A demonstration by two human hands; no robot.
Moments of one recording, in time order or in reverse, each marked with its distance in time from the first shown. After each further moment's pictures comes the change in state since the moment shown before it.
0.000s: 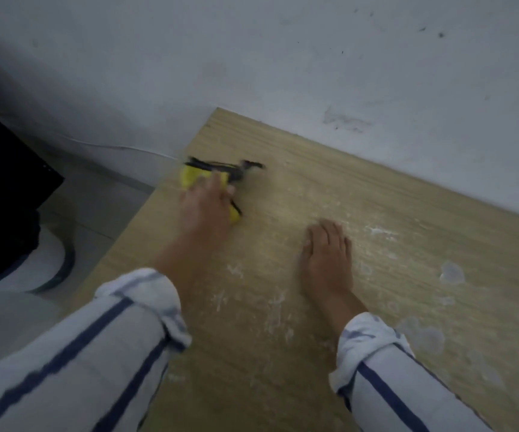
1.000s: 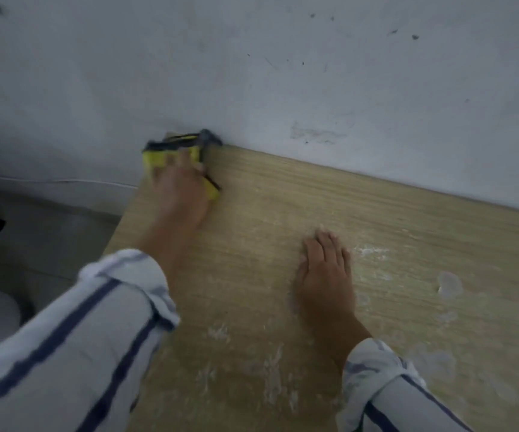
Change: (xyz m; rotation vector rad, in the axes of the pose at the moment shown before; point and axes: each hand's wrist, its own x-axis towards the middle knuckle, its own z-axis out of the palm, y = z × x) left_hand 0.125 0.031 0.021 0.053 -0.004 -0.039; right_hand 0.034 0.006 0.005 -0.139 0.102 0.109
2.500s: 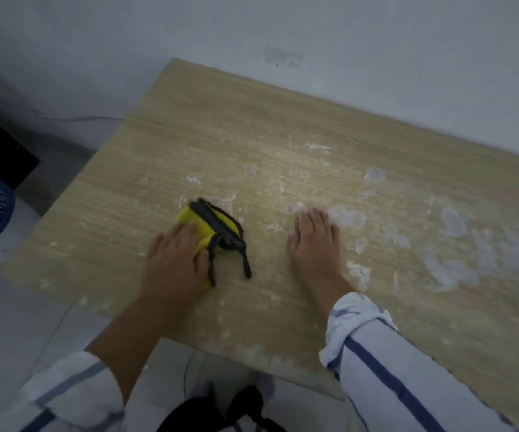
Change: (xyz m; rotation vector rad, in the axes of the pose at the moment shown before) left_hand -0.396 -0.048 -0.024 0.148 -0.167 0.274; right_hand -0.180 0.104 -0.043 0.053 -0.112 -0.140
